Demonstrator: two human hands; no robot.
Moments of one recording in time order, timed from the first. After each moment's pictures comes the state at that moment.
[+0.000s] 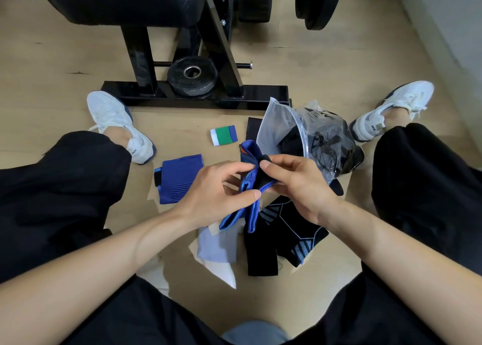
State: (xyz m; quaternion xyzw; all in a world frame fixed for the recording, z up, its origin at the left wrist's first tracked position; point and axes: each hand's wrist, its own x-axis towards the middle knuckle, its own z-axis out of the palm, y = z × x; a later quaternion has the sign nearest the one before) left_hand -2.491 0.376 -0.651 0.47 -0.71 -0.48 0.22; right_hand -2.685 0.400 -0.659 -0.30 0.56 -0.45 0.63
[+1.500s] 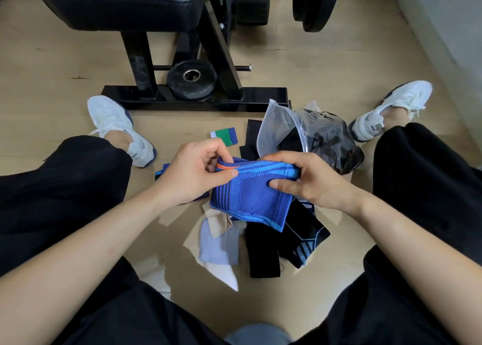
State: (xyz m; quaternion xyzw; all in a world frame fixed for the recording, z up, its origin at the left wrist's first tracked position) left_hand -2.466 0.336 -0.638 0.42 -0.74 -0.46 0.25; right_hand -2.724 0.390 -0.652 -0.64 0.48 -0.32 0.50
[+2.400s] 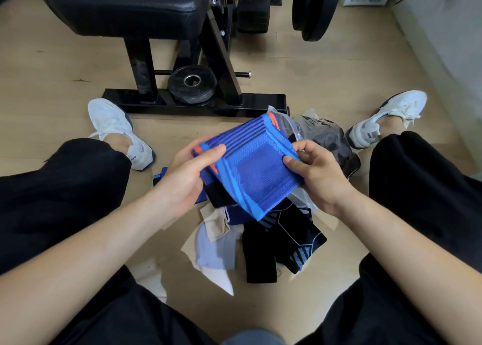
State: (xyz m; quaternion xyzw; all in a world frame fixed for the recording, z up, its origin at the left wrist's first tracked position) left_hand -2.480 0.342 -0.632 0.45 -0.37 -0.71 0.39; right_hand -2.719 0.386 -0.649 -0.34 0.55 -0.50 0.58
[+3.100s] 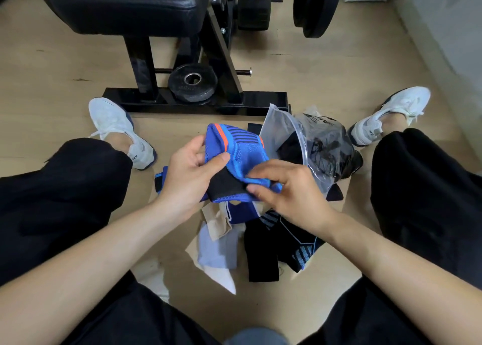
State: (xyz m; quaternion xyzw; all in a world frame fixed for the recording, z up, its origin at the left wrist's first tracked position) left_hand -2.487 0.357 -0.625 0.50 -0.48 -0.59 0.41; right_hand -2.679 0.406 -0.651 -0.71 0.53 -0.37 0.26
